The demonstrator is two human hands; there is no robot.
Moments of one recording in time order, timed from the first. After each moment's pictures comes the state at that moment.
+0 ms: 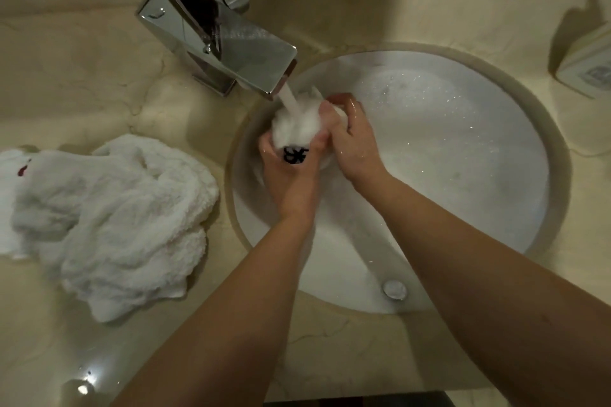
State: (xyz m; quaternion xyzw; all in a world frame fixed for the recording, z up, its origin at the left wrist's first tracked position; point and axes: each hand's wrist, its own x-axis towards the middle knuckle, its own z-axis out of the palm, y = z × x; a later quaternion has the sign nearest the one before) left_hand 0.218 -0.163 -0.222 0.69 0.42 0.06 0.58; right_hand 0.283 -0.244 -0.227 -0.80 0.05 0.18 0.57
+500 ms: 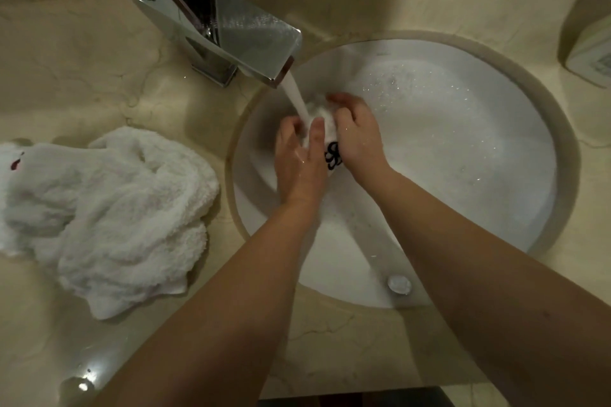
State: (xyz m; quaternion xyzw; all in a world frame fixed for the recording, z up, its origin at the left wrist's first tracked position) left_hand 0.225 -0.158 -0.239 0.79 0.31 0.05 0.53; right_hand 0.285 -0.238 -0.238 -0.81 0.08 0.18 0.55
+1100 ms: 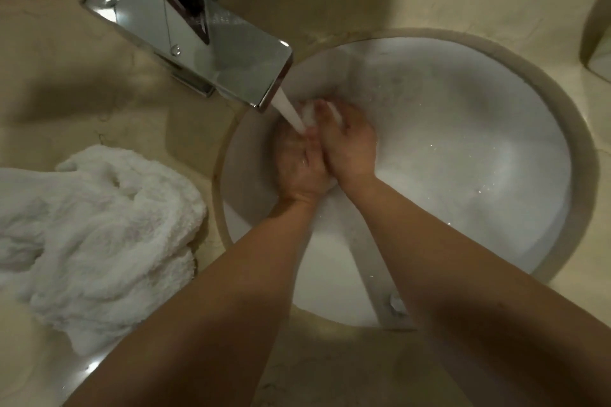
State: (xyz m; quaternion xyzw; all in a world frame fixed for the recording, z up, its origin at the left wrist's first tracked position) left_hand 0.244 -0.157 -0.290 0.76 0.23 0.09 0.60; right_hand 0.287 -0.228 -0.254 -0.85 0.13 0.14 0.49
